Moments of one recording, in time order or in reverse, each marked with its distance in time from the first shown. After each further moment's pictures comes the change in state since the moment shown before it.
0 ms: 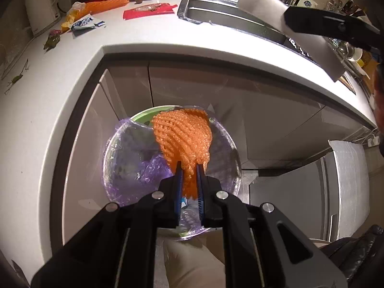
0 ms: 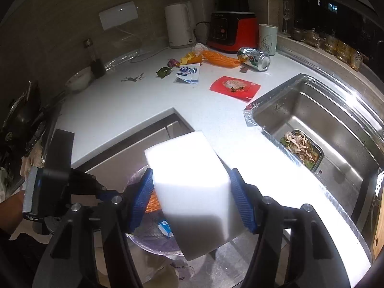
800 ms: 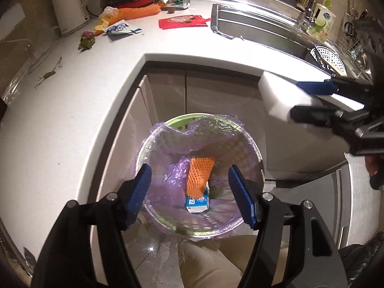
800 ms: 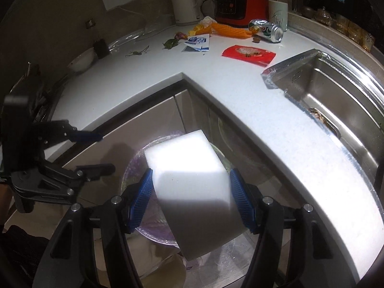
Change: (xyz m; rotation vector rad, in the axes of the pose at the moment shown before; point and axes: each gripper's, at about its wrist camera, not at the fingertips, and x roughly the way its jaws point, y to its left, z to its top) left arm -0.035 0.029 -0.002 -0.057 -0.065 0.134; right arm 0.050 0.011 -0.040 0.005 0.096 0.064
